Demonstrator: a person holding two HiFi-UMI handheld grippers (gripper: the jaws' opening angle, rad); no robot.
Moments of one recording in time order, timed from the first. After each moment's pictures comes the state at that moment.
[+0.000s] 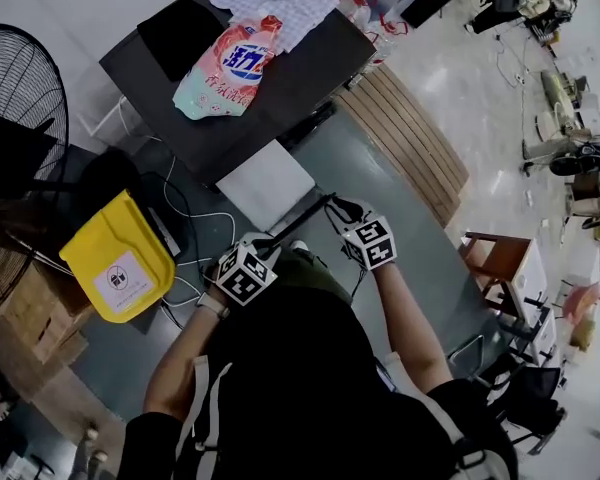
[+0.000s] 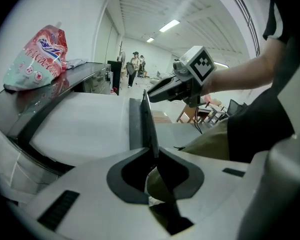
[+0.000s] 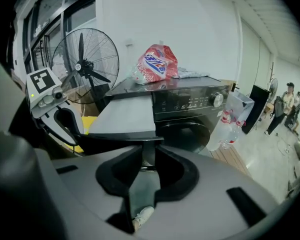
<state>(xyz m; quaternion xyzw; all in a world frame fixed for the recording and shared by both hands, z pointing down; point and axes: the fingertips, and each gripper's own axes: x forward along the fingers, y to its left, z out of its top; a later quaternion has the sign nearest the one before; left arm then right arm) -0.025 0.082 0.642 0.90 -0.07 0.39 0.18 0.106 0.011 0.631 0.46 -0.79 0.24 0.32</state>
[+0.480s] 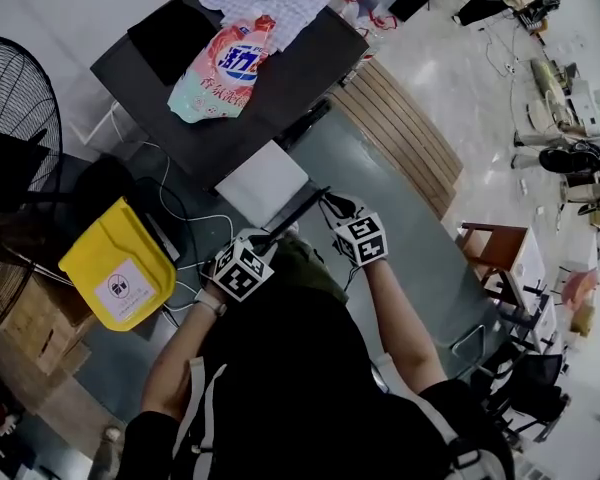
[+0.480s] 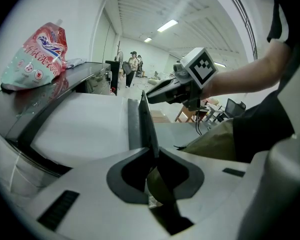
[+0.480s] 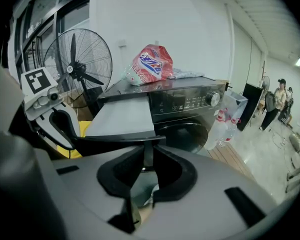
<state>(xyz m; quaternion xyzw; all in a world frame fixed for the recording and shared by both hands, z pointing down) -0.033 0.069 0.646 0.90 -0.06 0.39 0.18 0.096 0.001 0.639 0.50 -0.77 0.25 0.30</state>
